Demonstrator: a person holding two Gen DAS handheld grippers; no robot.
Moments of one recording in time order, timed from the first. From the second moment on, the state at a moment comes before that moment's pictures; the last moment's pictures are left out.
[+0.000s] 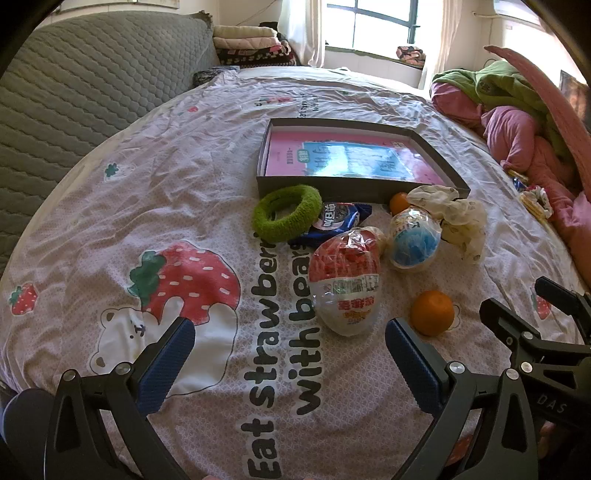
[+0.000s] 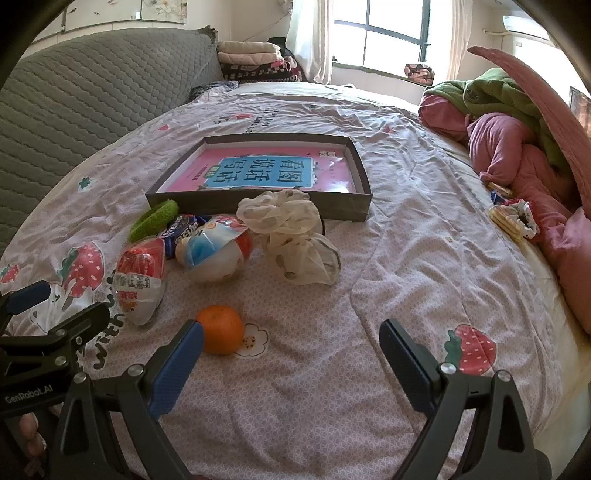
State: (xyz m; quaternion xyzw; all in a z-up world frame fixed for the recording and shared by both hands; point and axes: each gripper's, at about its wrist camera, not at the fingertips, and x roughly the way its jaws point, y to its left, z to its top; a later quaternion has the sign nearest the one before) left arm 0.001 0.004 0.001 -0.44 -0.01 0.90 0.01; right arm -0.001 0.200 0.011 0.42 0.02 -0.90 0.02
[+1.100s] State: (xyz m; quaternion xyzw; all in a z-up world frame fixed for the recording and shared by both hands) left arm -0.011 -0.005 -0.023 -0.47 -0.03 0.88 0.04; right arm -0.003 0.190 -0.014 0.47 0.04 -0.88 0.06
